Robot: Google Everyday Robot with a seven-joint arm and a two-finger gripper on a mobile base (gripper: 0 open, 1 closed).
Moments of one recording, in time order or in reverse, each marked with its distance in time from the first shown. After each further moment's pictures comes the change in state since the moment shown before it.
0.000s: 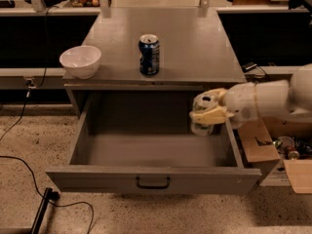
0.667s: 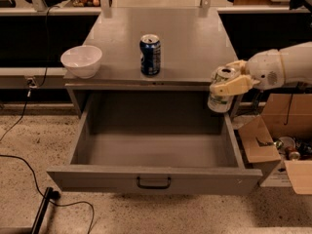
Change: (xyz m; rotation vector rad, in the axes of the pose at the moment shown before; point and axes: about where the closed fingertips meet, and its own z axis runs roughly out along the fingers) arm -0.036 -0.050 -0.060 -0.085 0.019 0.023
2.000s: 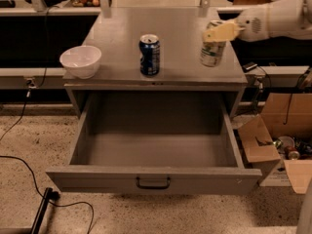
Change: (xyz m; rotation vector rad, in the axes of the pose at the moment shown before) arm -0.097 -0.111 -0.005 0.211 -0.089 0.223
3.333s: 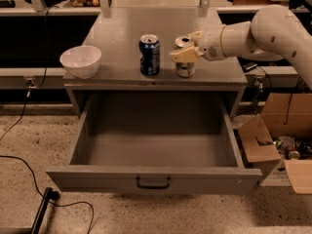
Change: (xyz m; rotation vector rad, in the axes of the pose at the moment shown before) arm 0.023 0.023 0.100 0.091 0.001 -0.340
